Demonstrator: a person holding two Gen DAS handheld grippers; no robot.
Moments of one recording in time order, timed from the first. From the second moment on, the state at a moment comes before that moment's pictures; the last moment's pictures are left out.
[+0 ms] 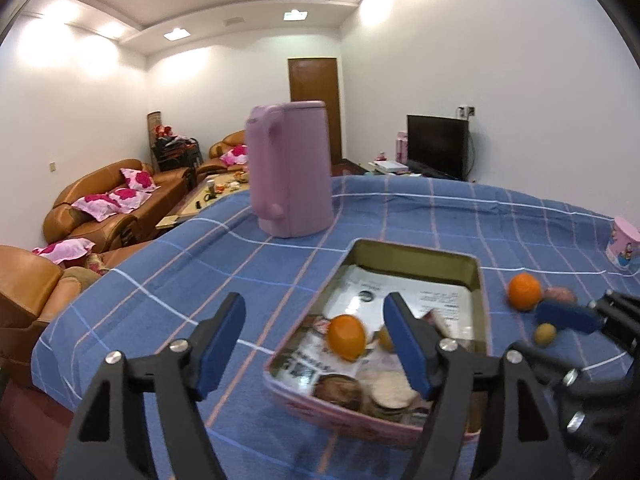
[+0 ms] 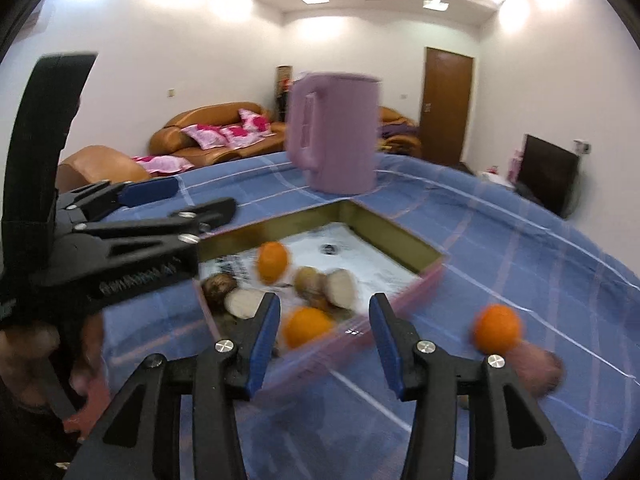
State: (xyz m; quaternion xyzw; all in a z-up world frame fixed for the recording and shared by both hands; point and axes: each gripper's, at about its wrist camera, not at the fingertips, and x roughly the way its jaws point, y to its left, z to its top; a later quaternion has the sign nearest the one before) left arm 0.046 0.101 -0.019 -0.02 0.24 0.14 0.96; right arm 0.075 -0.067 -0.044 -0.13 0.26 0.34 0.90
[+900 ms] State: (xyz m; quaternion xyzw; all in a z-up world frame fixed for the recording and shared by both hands) left arm 0.089 0.007 -0.021 0.03 0.25 0.08 0.96; right arm 0.152 -0.141 -0.070 -0.13 0.34 0.21 0.91
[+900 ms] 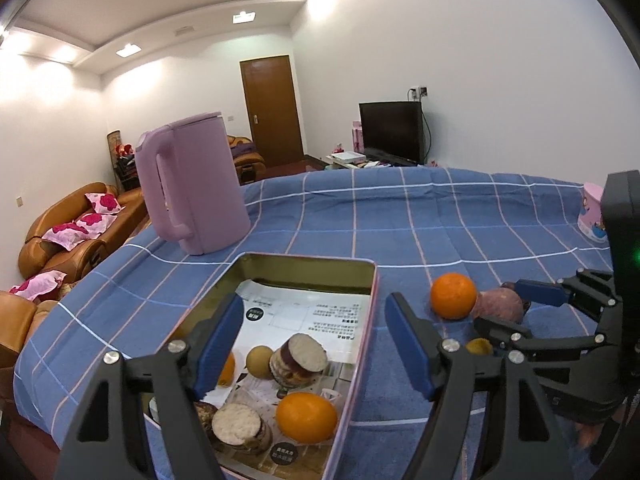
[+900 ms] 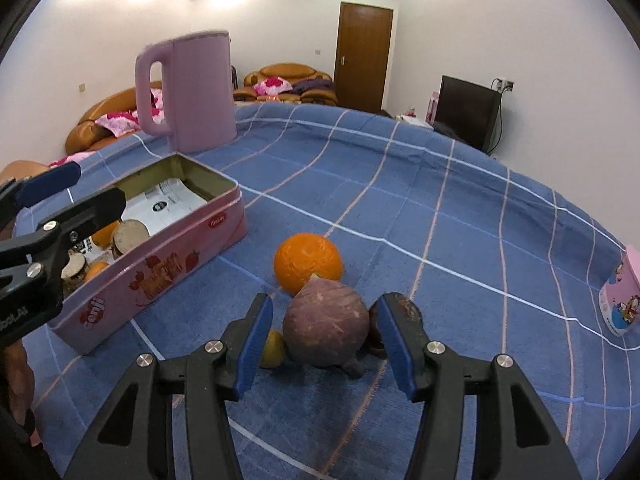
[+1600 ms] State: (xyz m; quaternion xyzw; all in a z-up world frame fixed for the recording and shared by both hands) left arm 0.103 -0.029 -0.024 0.03 0.29 -0.01 0.96; right arm 0.122 -0.191 -0.057 -0.05 0.32 0.16 0.93
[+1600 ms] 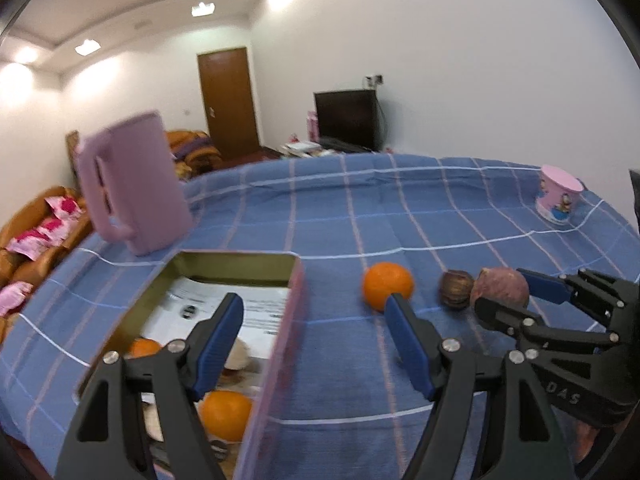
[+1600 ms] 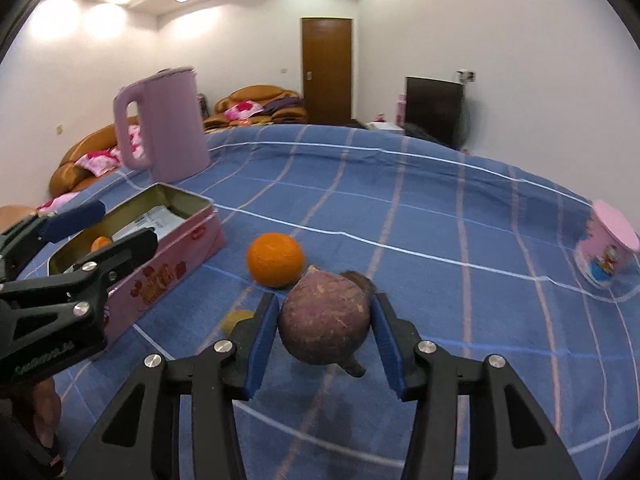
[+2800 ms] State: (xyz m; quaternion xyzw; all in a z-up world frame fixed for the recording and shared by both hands) left arm 0.140 -0.078 -0.073 0.04 0.42 -0.11 0.90; right arm 0.131 -0.226 -0.063 0.02 0.35 0.15 0.93
